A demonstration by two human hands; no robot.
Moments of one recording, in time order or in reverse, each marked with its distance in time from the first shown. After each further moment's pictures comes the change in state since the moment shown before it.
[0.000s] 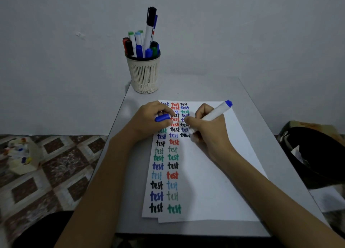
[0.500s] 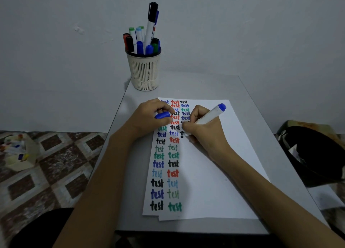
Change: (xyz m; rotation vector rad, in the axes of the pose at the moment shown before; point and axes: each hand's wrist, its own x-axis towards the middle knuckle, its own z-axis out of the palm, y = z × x) left_hand -0.001 0.000 0.000 -0.014 0.001 -0.010; right_hand 0.000 0.007 0.003 -0.194 -0.055 -0.053
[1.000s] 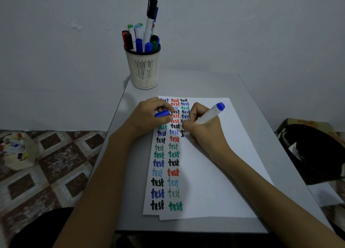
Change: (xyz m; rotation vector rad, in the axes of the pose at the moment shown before) left_hand -0.001 -0.003 0.001 -0.017 0.012 -0.005; right_hand 0.001 0.004 0.003 -0.102 0.001 -0.081
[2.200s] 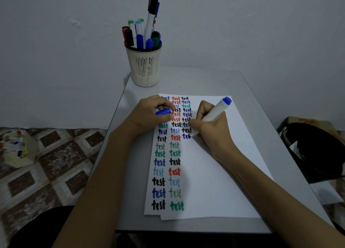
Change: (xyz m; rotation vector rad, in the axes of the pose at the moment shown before) left_hand 0.002 0.000 0.000 0.002 -0.018 -0.019; right_hand 0.000 0.000 -0.007 0.065 0.051 0.014
